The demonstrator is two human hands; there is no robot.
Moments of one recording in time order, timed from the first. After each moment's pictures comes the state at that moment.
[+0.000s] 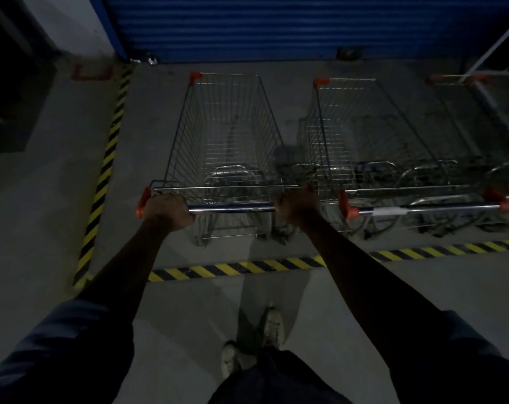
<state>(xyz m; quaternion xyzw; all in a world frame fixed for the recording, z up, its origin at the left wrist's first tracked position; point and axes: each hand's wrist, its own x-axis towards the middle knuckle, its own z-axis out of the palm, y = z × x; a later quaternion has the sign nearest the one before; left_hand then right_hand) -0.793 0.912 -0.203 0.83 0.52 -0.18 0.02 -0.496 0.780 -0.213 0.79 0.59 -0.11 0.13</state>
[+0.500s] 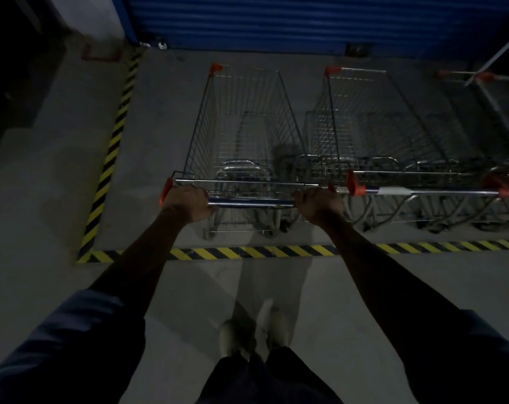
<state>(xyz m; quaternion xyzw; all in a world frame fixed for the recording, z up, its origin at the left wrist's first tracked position) -0.824 0.859 -0.219 0.88 0.45 -0.14 0.03 -0.509 0.701 -0.227 0.77 0.62 -0.03 0.16</state>
